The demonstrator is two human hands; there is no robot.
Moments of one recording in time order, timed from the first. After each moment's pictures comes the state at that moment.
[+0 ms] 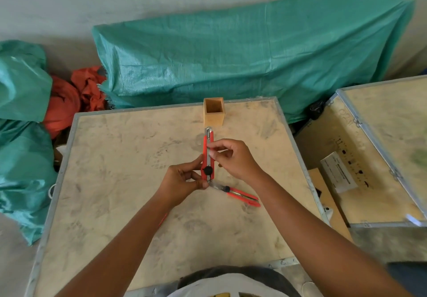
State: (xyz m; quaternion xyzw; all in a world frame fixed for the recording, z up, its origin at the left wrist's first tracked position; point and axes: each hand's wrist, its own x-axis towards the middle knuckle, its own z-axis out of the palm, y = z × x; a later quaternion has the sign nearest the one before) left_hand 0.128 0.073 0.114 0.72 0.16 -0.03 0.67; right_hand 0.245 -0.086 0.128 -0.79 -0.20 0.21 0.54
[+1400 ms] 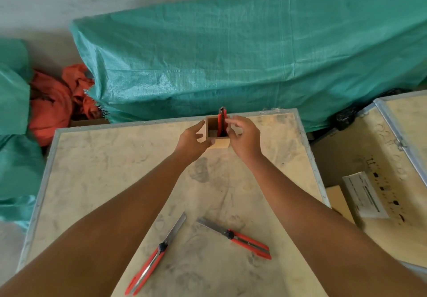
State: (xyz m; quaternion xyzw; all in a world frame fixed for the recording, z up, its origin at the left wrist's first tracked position) left_hand 0.384 0.134 0.046 0.83 0.25 -0.06 0.50; right_hand 0.454 -0.028 0.032 -0.87 -0.17 -0.02 0.46
